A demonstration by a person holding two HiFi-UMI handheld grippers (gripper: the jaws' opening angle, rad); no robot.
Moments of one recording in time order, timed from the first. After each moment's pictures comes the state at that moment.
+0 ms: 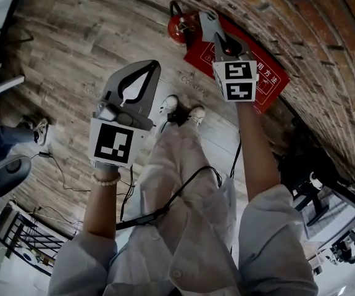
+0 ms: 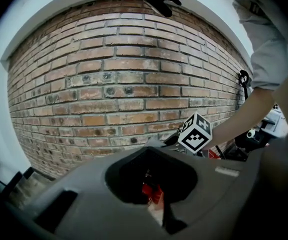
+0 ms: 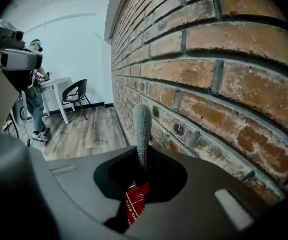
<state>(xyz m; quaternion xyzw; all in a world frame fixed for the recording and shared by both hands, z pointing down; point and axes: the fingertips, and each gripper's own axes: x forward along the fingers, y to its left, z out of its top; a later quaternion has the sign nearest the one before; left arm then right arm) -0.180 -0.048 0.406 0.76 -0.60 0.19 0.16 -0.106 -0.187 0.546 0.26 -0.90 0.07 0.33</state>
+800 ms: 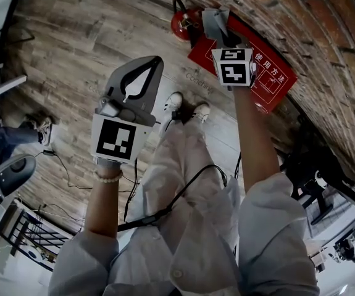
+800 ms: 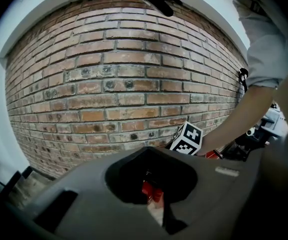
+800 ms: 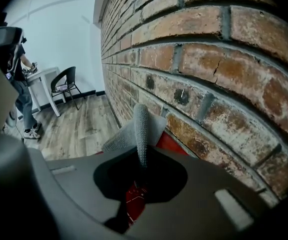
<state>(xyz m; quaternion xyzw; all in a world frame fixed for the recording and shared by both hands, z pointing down) -0.185 -0.056 0.425 0.76 -0.60 0.19 0.16 -0.101 -0.202 0.615 0.29 -0.86 0.10 0.40</state>
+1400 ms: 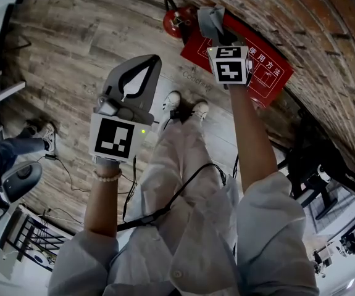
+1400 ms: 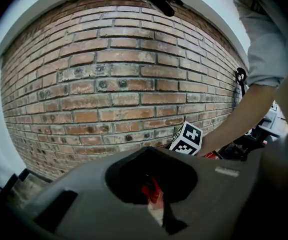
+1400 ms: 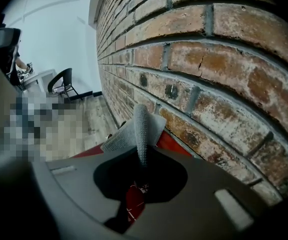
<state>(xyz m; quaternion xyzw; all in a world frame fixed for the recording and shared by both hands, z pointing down) -0.169 -0.062 0.427 0.77 -0.58 0.20 0.16 -0.084 -0.201 0.616 0.31 -0.86 0.11 0.40</state>
